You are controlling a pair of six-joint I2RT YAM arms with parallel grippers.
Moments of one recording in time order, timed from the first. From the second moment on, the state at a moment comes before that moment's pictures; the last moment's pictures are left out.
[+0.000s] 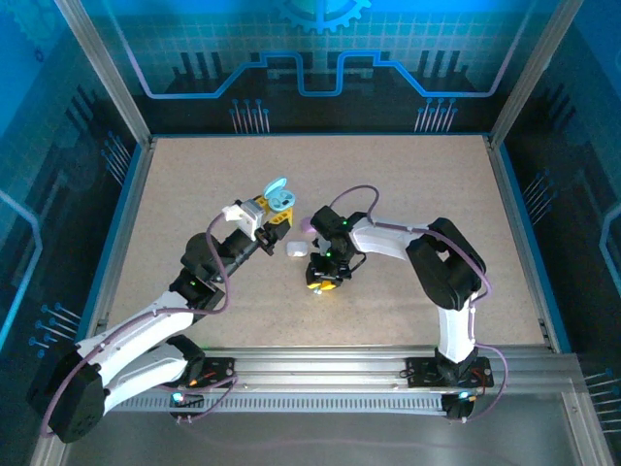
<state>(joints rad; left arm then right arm) -0.57 0.96 0.48 0.67 0.10 0.01 0.73 1.94 1.24 -0.71 -0.47 0.68</state>
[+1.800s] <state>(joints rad) -0.57 0.93 0.48 0.66 0.10 0.01 0.83 2.10 1.52 -1.02 -0.23 0.51</state>
